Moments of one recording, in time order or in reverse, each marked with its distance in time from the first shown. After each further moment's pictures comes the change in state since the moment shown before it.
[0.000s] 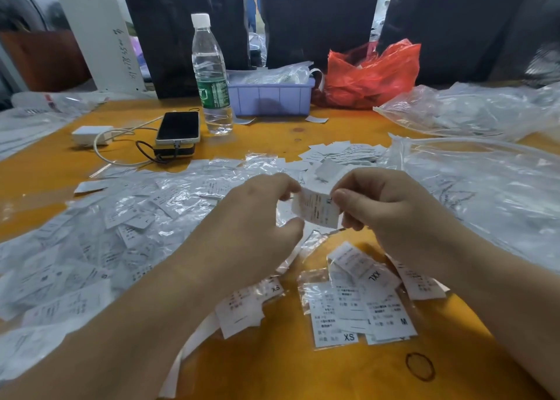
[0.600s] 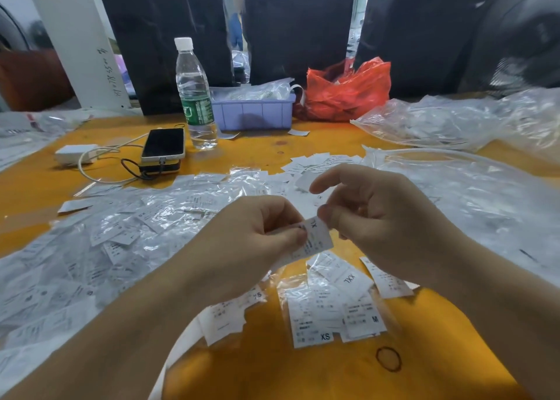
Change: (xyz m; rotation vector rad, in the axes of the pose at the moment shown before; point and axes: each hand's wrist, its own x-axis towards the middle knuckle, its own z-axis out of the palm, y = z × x) left_hand -0.004 0.012 -0.004 -0.387 -0.203 0.052; right_hand -0.023 -0.021 -0.018 -0.122 0.019 -0.197
